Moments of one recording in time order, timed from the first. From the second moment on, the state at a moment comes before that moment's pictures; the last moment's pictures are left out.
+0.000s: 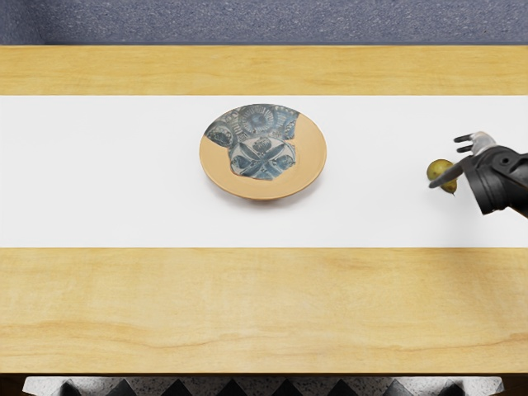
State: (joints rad) left arm -0.05 0.00 -0.14 -0.13 -0.05 -0.12 0.13; right arm 1.08 -0.60 0.10 1.14 -0.51 -0.61 -0.61
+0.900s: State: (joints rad) left arm -0.05 0.00 -0.14 -0.13 -0.05 -0.12 0.13; right arm 1.06 -0.54 0.09 1.09 -0.52 -0.61 -0.61
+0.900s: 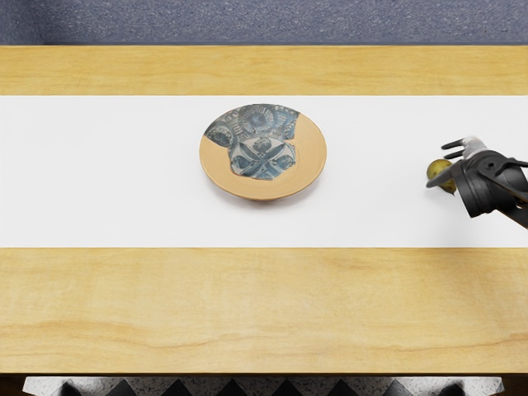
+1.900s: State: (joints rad) left arm -0.05 0.00 -0.14 -0.13 -0.05 -0.12 0.13; right arm 1.05 -0.54 0.08 1.09 -0.55 -0.61 -0.61
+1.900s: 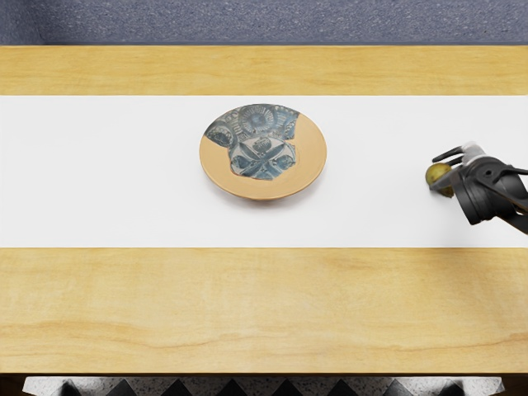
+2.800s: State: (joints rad) left arm -0.05 0.00 -0.14 -0.13 -0.05 -0.12 0.13; right arm 1.11 -0.57 0.10 1.17 -0.50 -0.61 -0.61
